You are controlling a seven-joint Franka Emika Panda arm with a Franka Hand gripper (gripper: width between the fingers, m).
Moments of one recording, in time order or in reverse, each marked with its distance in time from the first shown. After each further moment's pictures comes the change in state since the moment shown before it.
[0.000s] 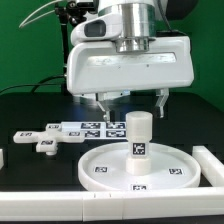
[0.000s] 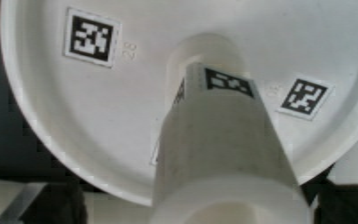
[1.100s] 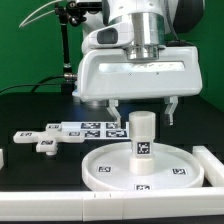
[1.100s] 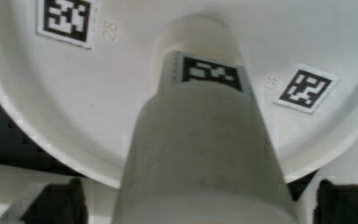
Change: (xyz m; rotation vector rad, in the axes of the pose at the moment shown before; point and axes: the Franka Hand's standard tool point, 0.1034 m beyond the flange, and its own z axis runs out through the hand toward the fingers) arm 0.008 -0.005 0.006 -0.059 0.162 -0.034
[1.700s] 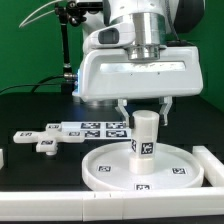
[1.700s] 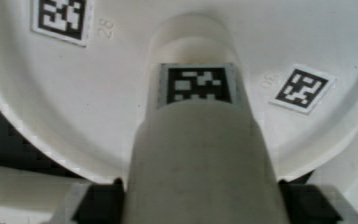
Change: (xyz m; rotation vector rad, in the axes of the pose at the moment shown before) arm 0.000 -0.005 0.003 -0.004 0.020 -0.010
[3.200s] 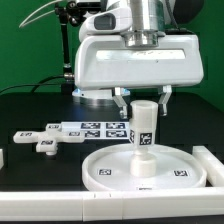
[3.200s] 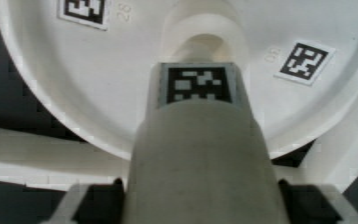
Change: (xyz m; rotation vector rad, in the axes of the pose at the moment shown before) arm 0.016 0.004 -0.016 0.001 0.015 0.005
